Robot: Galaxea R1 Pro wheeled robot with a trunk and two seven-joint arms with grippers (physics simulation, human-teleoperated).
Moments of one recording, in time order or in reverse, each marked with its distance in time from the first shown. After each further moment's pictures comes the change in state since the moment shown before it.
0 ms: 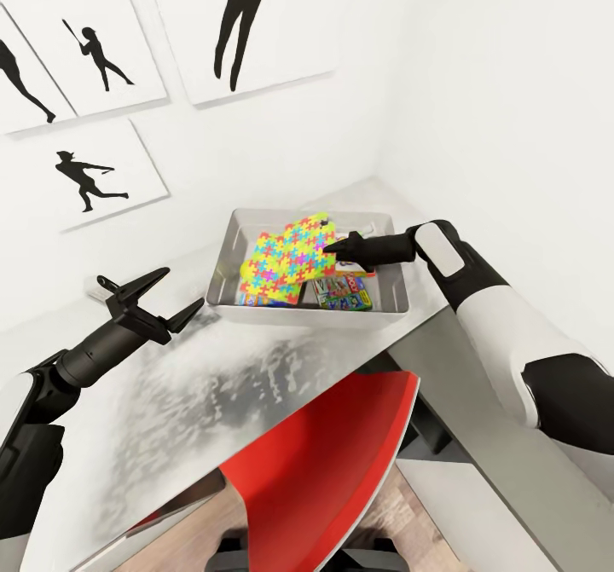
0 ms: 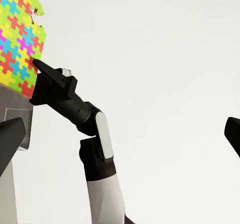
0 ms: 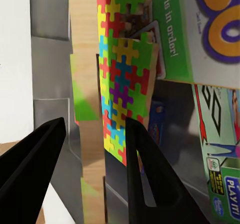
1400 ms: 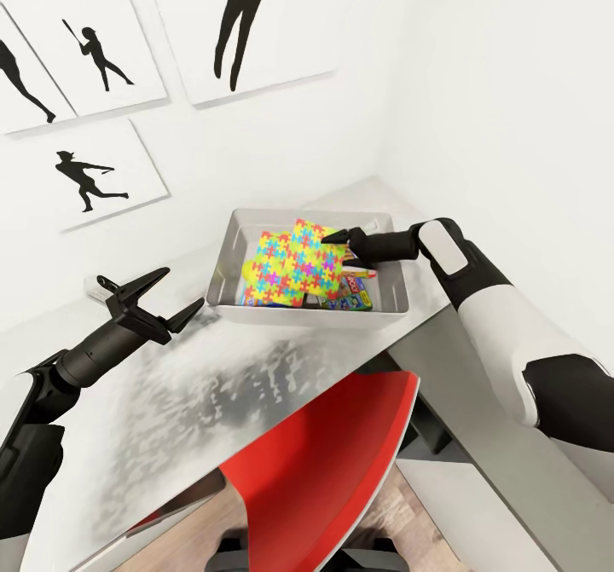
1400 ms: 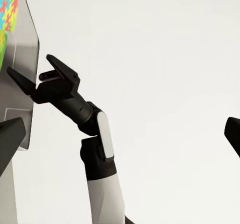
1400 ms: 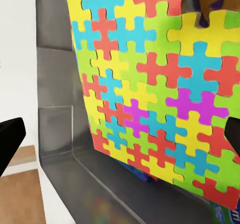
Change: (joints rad) left arm 0.000 0.000 0.000 0.000 0.000 0.000 0.000; right arm 0.000 0.002 -0.046 -0.009 0.024 0.000 -0.003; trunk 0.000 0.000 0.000
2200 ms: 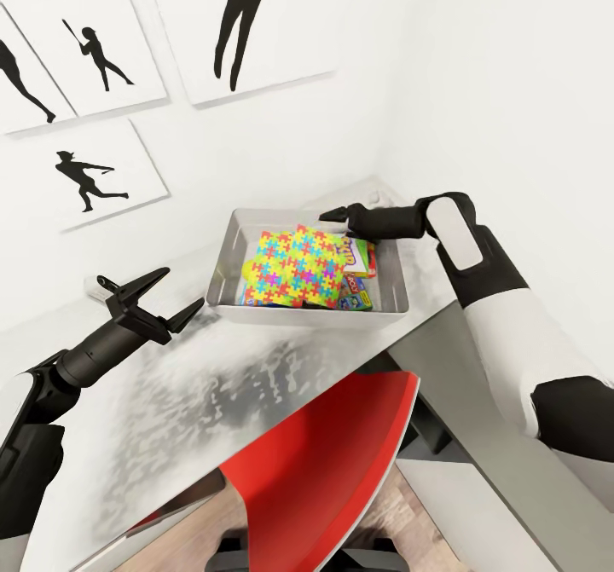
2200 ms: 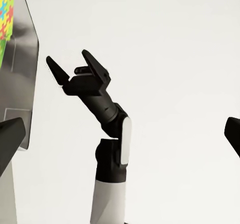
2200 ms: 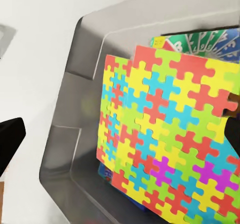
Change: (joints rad) left arm 0.000 -0.001 0.000 0.000 0.000 0.000 -0.001; right arm 0.044 -0.008 0.000 -0.336 0.002 -0.002 -0.157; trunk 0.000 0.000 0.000
